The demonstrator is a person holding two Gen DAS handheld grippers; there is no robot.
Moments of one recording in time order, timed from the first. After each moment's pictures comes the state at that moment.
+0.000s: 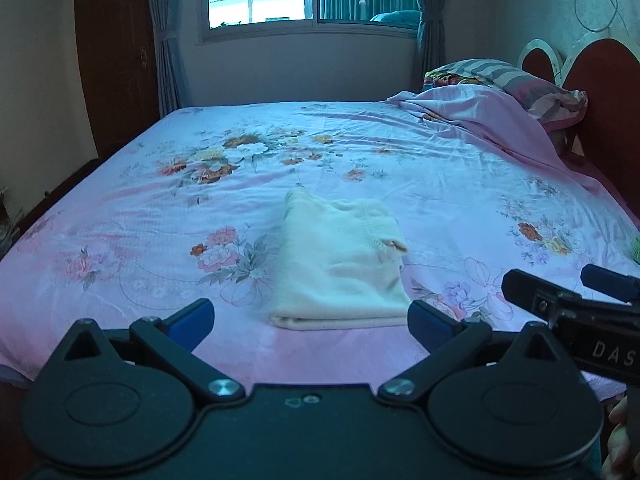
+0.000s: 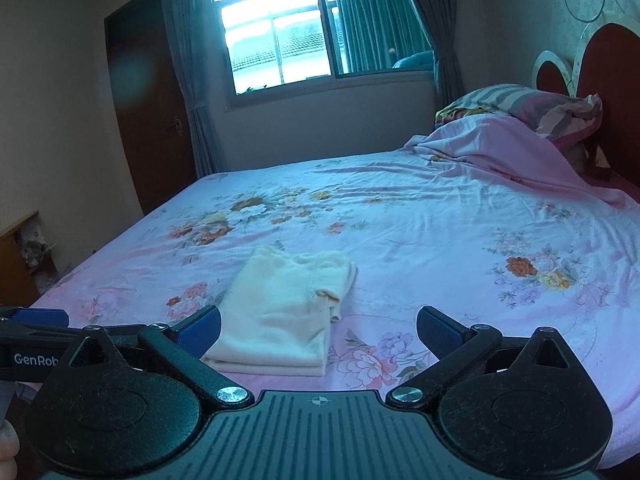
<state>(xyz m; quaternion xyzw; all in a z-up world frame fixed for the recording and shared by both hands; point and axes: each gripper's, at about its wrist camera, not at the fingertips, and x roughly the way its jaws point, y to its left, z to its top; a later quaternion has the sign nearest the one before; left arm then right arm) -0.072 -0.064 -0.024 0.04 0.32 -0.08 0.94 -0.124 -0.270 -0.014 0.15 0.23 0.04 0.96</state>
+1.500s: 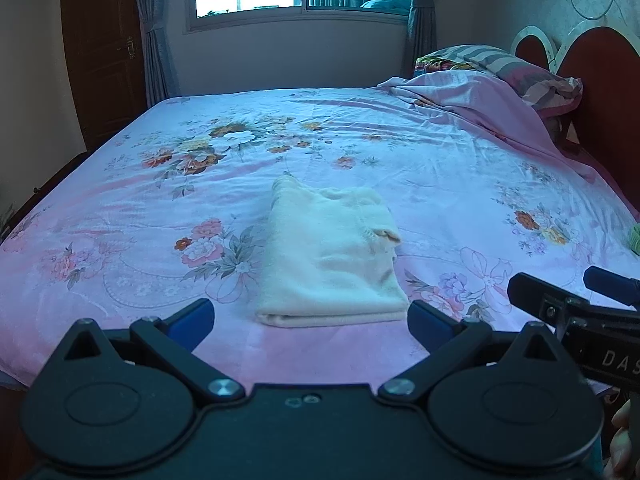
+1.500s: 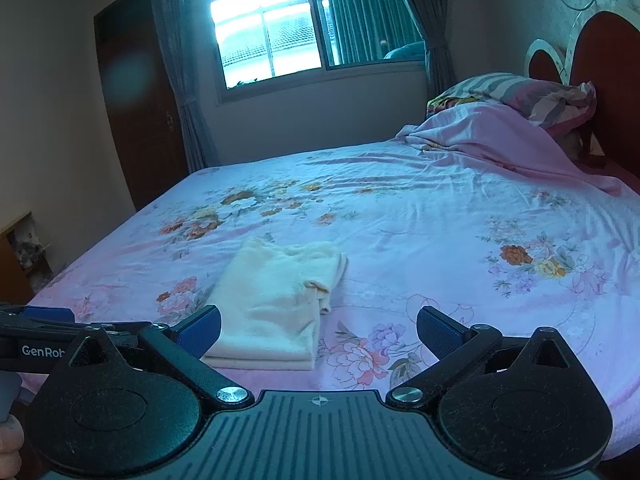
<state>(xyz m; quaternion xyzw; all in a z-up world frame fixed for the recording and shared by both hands) -0.057 -0.077 -0.033 0.05 0.34 -0.09 0.94 -0.119 -0.274 -0.024 0.16 0.25 0.03 0.96</state>
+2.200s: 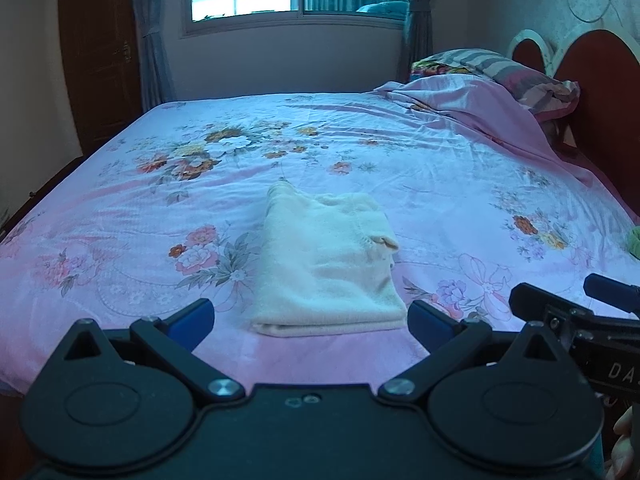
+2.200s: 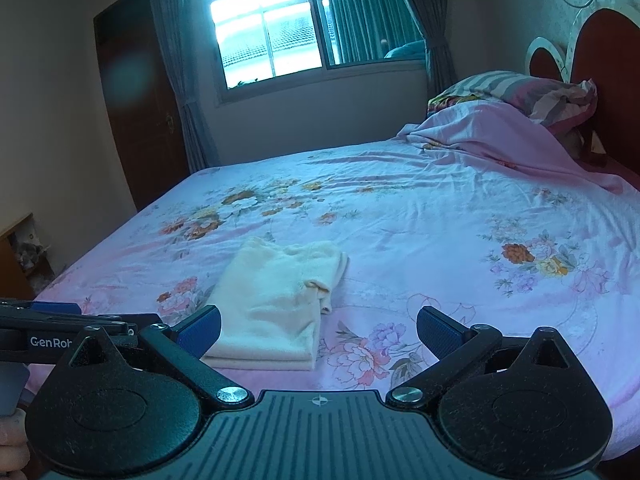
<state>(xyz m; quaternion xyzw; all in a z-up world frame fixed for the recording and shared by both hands) -0.051 -0.082 -0.035 0.05 0.33 -0.10 0.94 -0.119 -0.276 -0.025 0.16 0.25 0.03 0.96</state>
